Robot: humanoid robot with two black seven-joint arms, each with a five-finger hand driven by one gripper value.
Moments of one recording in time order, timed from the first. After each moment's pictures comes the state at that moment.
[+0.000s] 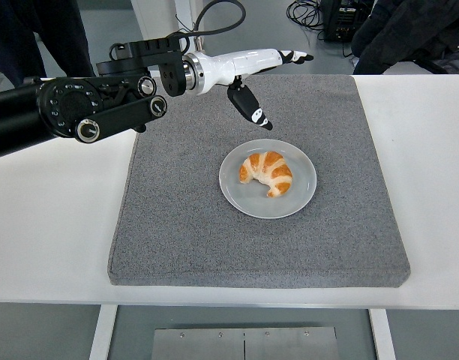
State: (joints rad) left arm -1.51 0.22 0.11 -0.95 0.85 -0.03 -0.19; right arm -0.06 0.00 0.07 0.07 -0.10 -0.11 0.25
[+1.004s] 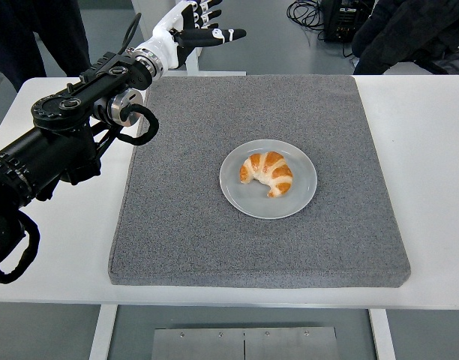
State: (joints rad) left arm -1.23 0.06 -0.45 -0.50 0.21 -0.07 -0.19; right arm -0.06 0.00 0.07 0.07 -0.10 -0.11 0.25
